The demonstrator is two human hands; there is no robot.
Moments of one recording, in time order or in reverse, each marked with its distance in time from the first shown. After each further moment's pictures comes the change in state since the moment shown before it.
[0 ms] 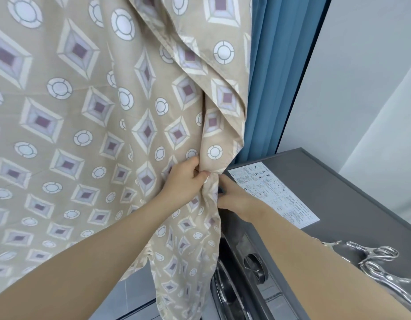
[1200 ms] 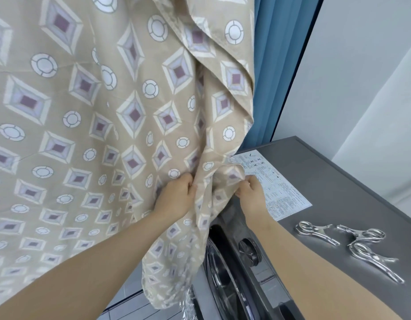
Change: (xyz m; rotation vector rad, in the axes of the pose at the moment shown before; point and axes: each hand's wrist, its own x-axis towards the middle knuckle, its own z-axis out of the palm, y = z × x) left_hand -0.033 -0.045 0.025 0.353 -0.074 -0.048; right_hand -0.040 0.021 0.004 0.102 0.741 0.036
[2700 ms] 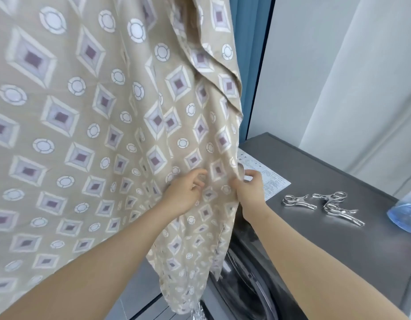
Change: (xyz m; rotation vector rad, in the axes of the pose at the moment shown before) left_hand -0.032 0.002 -0.042 -0.302 -0.299 0.135; right_hand -0.077 -0.029 0.006 0.209 0.209 0.090
